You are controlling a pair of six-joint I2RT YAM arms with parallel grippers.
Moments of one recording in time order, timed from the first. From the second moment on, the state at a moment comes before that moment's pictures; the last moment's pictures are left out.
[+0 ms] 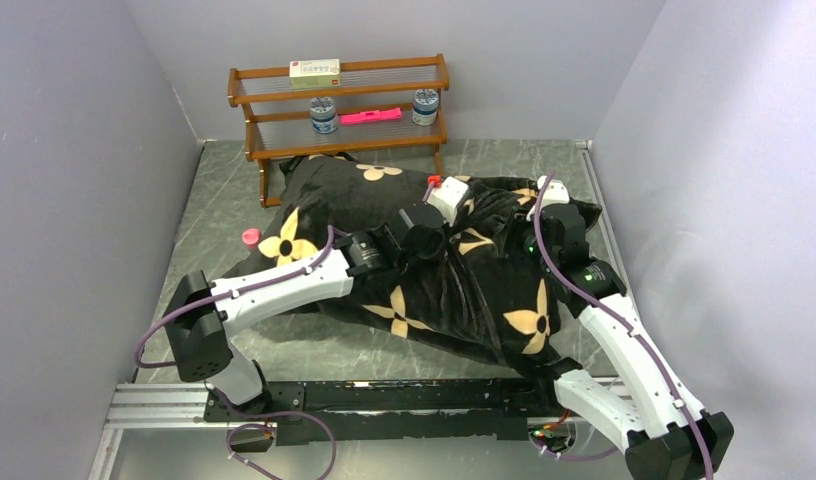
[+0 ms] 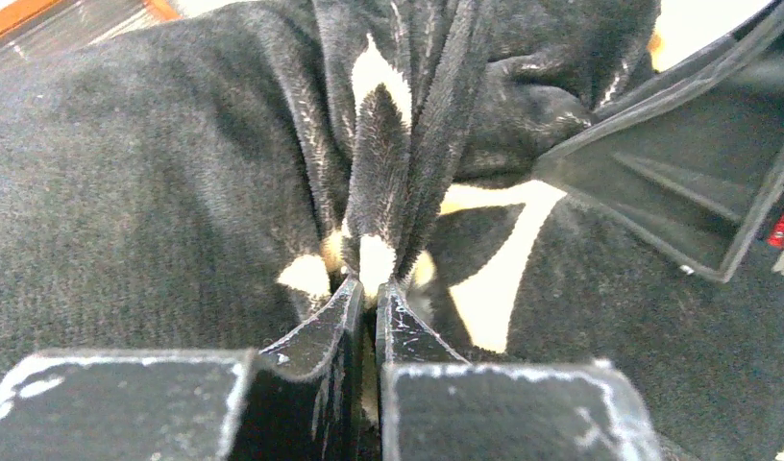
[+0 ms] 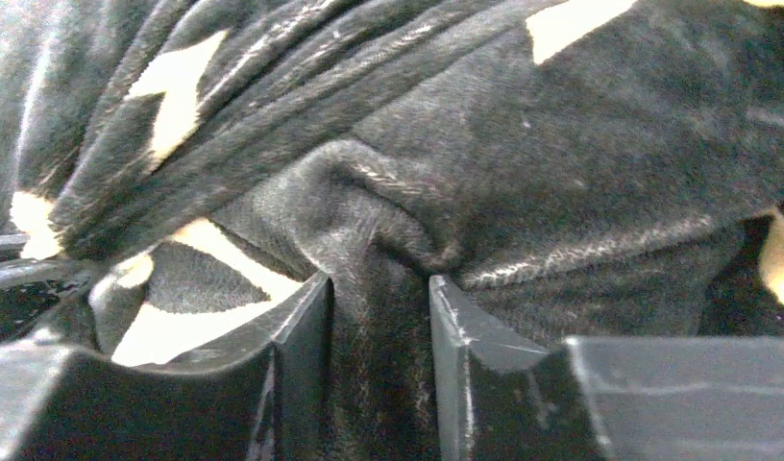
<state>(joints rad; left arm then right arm) -1.06 1.58 1.37 -0.20 -0.35 -0.25 0.32 0.88 0.86 -0.49 0.02 0.35</state>
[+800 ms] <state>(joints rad) -0.99 1.51 1.25 -0.14 -0.27 -0.31 0.33 0.80 0.88 -0.66 0.31 0.54</state>
